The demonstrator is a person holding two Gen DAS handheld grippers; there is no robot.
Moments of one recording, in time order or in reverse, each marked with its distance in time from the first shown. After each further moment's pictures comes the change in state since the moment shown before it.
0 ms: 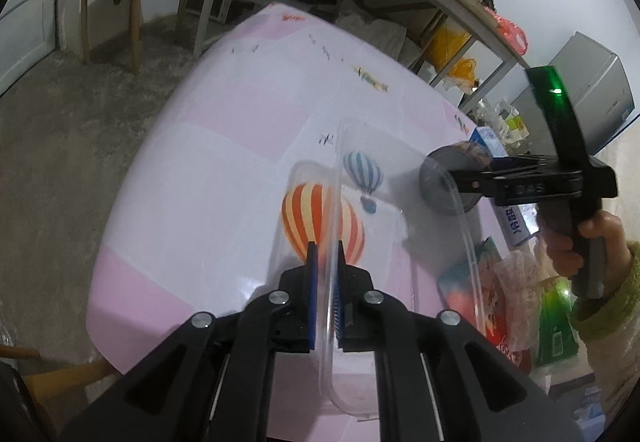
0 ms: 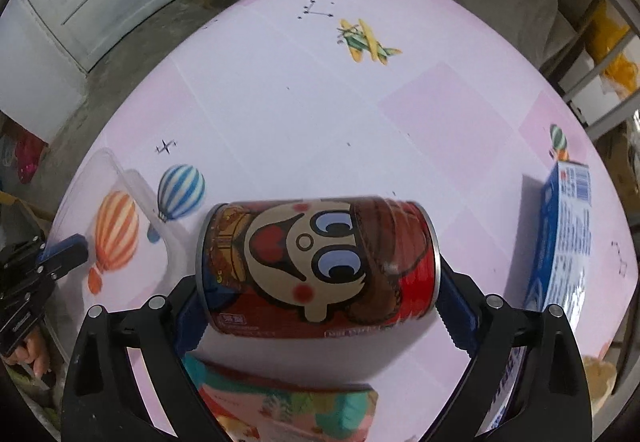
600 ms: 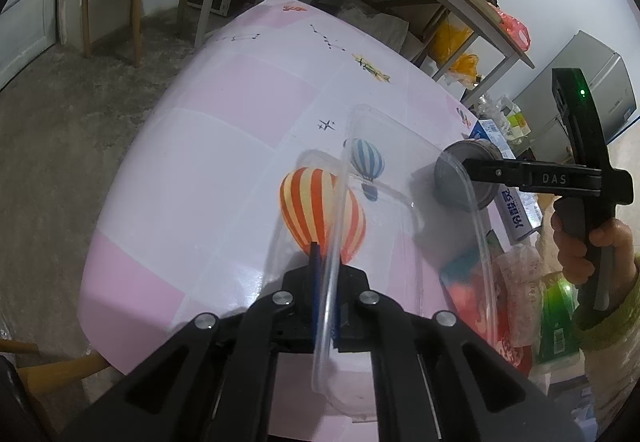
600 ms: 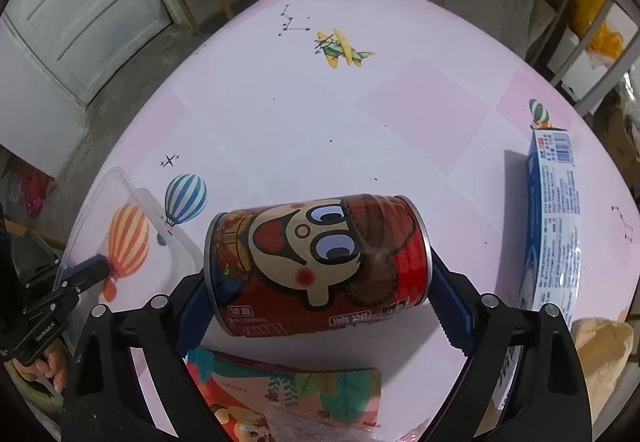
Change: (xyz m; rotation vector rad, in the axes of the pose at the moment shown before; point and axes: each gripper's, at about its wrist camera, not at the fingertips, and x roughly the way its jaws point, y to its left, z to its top) left arm 0.006 -0.006 -0.005 -0.002 0.001 -0.003; right arm -0.018 -0.027 -0.037 0.109 -0.066 0.030
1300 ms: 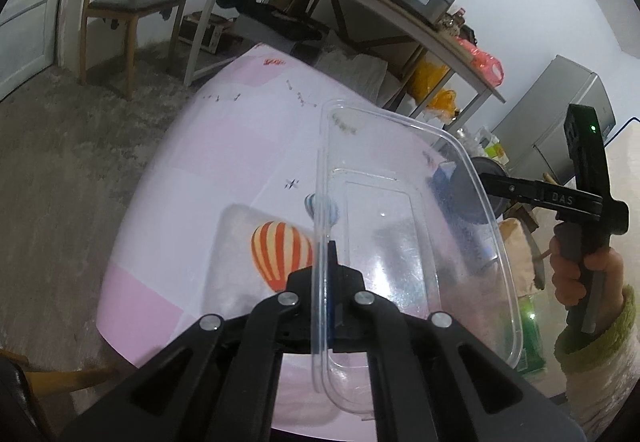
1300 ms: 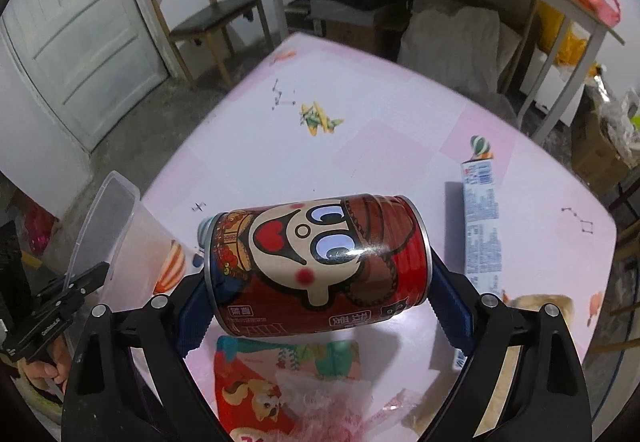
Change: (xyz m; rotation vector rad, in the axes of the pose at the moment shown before) left arm -0.053 -0.014 0.011 0.002 -0.143 -0.066; right arm -0.079 0.005 0.001 0.068 -0.188 -0.017
